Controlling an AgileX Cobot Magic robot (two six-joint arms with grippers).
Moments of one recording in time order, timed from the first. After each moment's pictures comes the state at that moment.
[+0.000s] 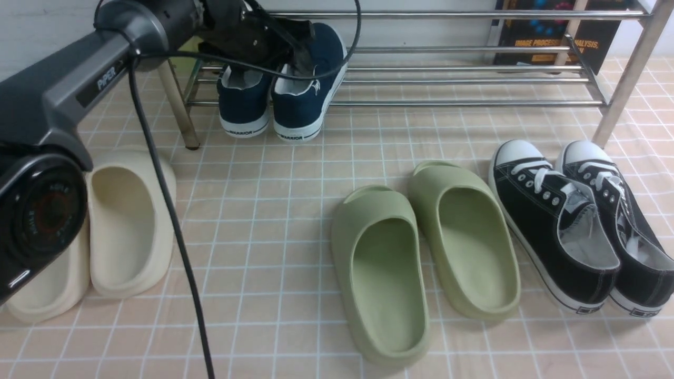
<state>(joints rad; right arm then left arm) -0.01 -0.01 0.02 -0.11 0.36 0.17 -0.29 2.17 -2.10 -0.07 0.71 -0.20</state>
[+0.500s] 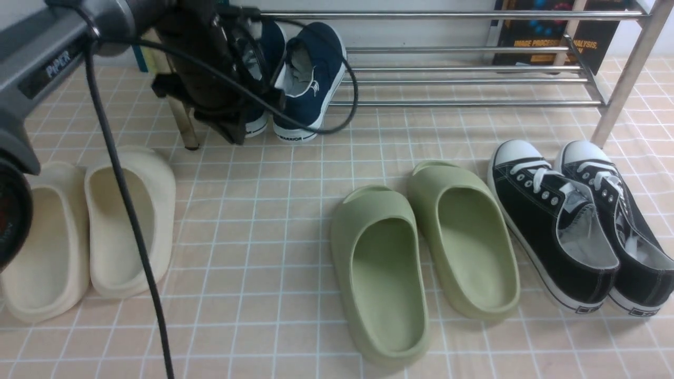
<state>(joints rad) -0.01 -0.01 0.02 -0.11 0.36 0.17 -0.31 2.05 -1.90 0.00 1.11 -0.04</state>
